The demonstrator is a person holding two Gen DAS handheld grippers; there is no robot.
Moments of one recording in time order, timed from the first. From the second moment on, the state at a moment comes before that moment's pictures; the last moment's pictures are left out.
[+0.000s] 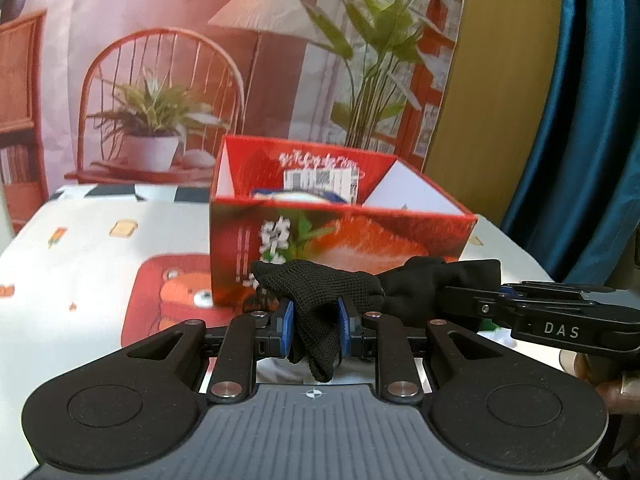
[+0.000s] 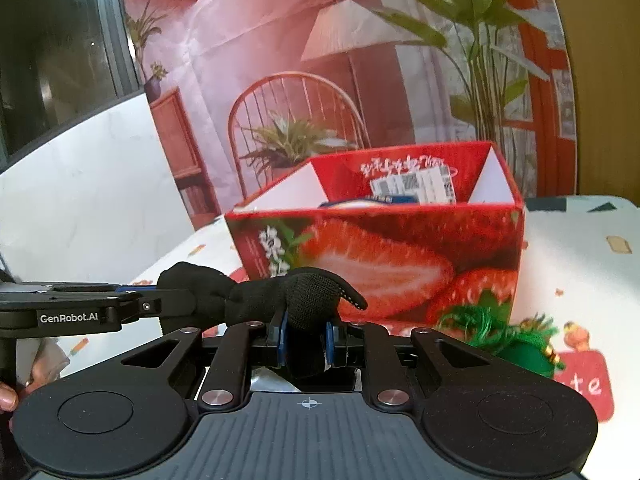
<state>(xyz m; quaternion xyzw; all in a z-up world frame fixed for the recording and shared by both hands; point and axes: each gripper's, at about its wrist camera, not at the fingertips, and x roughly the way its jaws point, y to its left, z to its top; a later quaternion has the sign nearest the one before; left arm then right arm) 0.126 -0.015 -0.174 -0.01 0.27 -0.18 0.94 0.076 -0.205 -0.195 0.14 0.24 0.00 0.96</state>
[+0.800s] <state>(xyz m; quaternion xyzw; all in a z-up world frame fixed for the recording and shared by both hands) 0.207 -0.037 -0.129 -0.02 0.26 -0.19 0.95 0.149 -0.255 -0.143 0.11 0.23 0.00 0.97</state>
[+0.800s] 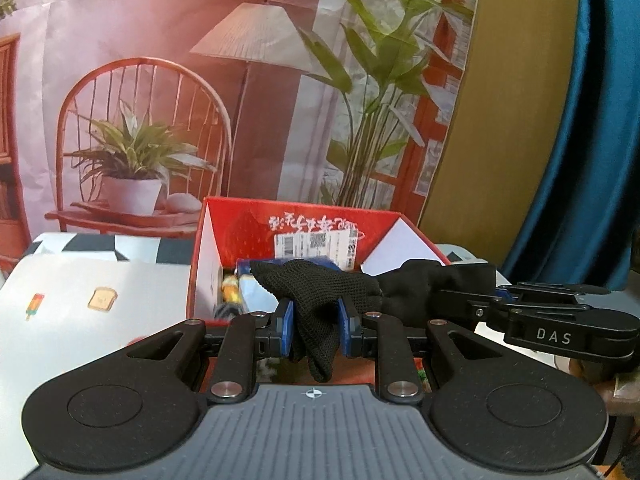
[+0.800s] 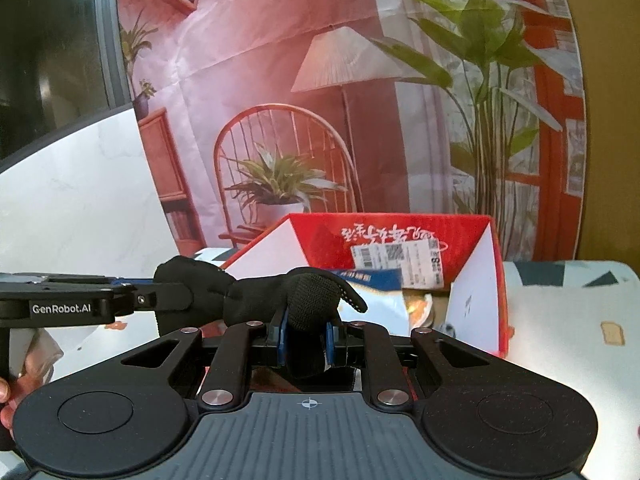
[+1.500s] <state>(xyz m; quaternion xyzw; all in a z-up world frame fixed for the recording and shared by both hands) 0.337 -0.063 -0.152 -0.01 0.32 -0.17 0.93 0.282 -0.321 -0.167 0.11 0.32 -0.05 0.94</state>
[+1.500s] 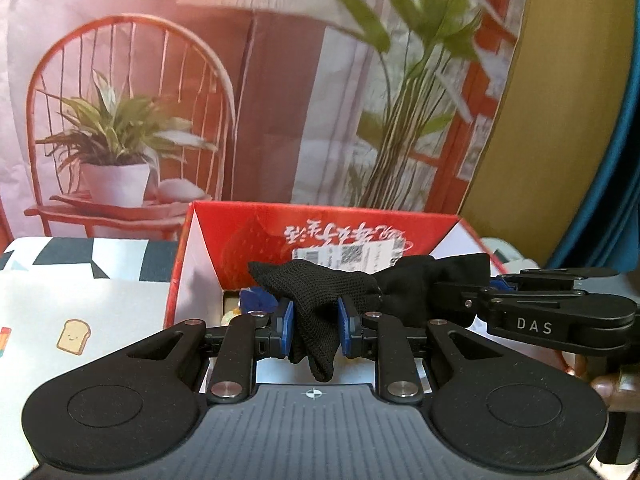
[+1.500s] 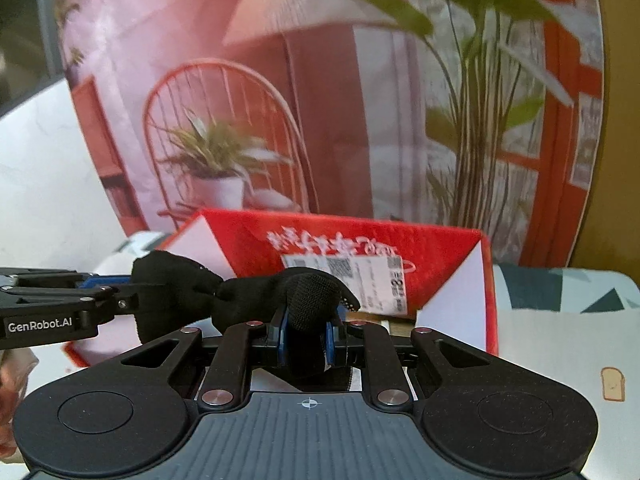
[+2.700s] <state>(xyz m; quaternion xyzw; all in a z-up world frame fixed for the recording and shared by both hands) 0.304 -0.051 -0.125 0.04 0.28 -0.15 0.95 0.274 -0.303 -0.149 0.06 0.34 -0.11 0.93</state>
